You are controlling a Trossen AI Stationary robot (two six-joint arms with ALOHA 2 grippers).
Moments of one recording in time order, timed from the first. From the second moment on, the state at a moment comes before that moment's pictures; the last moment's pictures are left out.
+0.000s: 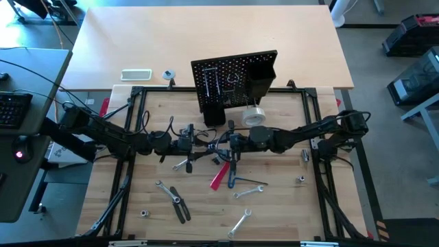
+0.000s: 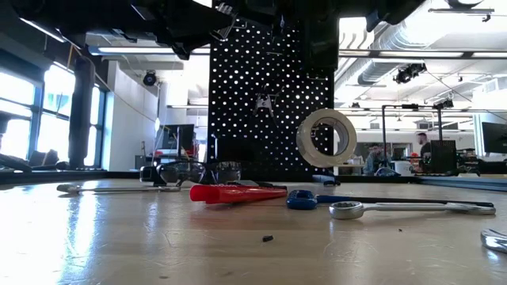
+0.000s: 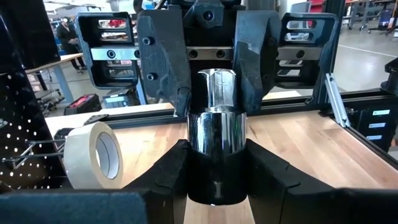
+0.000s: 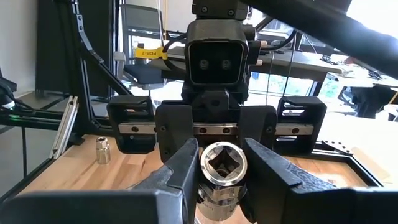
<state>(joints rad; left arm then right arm) -0.17 1.31 0.52 0.75 -0.20 0.11 0.10 1.64 0.97 0.61 0.05 -0.11</state>
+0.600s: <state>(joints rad) -0.17 1.24 0.52 0.51 -0.48 0.11 0.07 1.65 0.97 0.55 0.18 -0.10</state>
